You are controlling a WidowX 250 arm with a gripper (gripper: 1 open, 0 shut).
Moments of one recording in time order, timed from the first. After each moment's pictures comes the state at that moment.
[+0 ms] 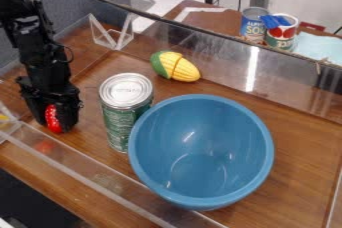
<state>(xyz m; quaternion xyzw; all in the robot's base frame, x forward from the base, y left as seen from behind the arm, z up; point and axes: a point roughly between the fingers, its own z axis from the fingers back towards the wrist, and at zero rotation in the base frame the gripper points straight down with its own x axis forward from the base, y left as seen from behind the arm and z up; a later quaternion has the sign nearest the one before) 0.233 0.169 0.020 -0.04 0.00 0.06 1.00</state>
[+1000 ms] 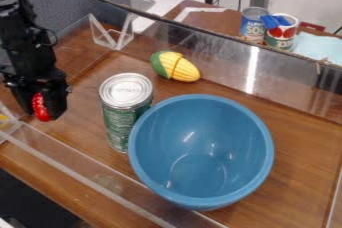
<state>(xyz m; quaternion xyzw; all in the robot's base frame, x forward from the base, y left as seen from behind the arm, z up) 0.227 0.171 0.045 -0.05 -0.02 0.08 1.00</state>
